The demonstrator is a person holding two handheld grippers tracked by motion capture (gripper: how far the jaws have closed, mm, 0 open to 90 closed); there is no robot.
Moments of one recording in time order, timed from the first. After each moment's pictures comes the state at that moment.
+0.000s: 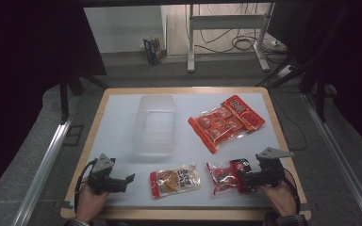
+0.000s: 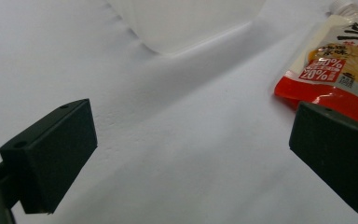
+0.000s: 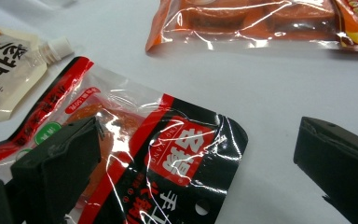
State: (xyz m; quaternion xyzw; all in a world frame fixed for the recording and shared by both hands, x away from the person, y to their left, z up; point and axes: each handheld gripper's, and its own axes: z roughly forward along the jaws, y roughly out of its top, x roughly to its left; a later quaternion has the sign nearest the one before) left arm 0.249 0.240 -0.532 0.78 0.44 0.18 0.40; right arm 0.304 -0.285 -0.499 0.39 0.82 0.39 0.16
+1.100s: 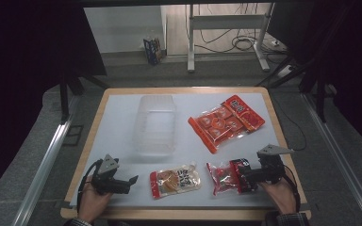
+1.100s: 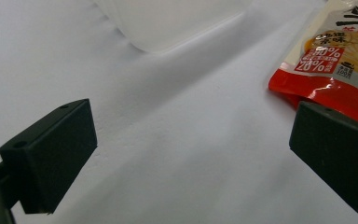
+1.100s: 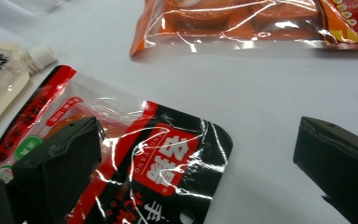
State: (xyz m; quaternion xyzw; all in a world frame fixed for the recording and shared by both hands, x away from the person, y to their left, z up) left arm 0.250 0.231 -0.533 0.80 0.42 0.19 0.38; right arm 0.313 -0.286 -0.498 0.41 0.81 0.38 0.17
